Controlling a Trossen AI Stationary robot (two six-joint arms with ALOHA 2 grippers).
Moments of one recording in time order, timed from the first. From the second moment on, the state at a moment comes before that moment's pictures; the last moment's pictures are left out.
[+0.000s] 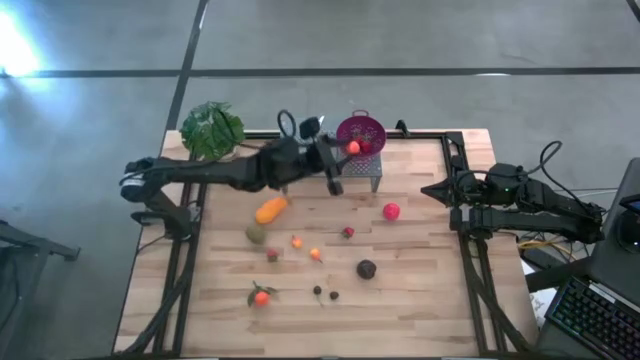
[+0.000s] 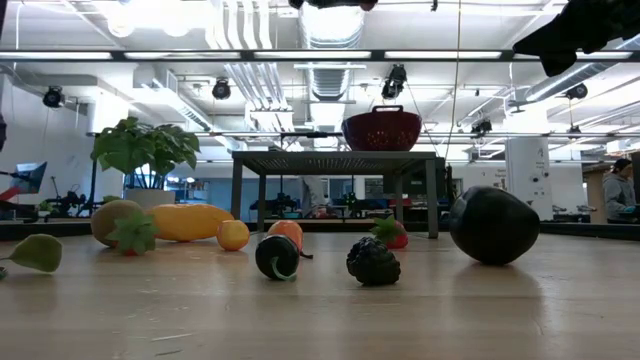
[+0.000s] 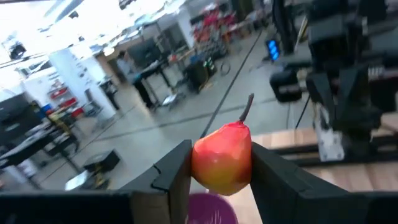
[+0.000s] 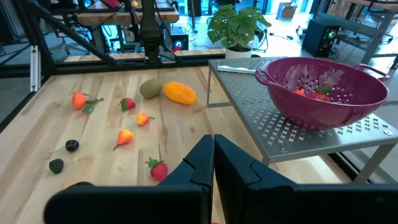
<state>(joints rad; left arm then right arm) 0.09 1.57 1.38 0.24 -0.32 0.42 -0.16 0.26 0.55 -0.54 0.00 0.02</state>
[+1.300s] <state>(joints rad) 0.41 1.85 1.57 0.00 -0.18 0.28 -0.16 0.26 0.55 -0.54 0.00 0.02</state>
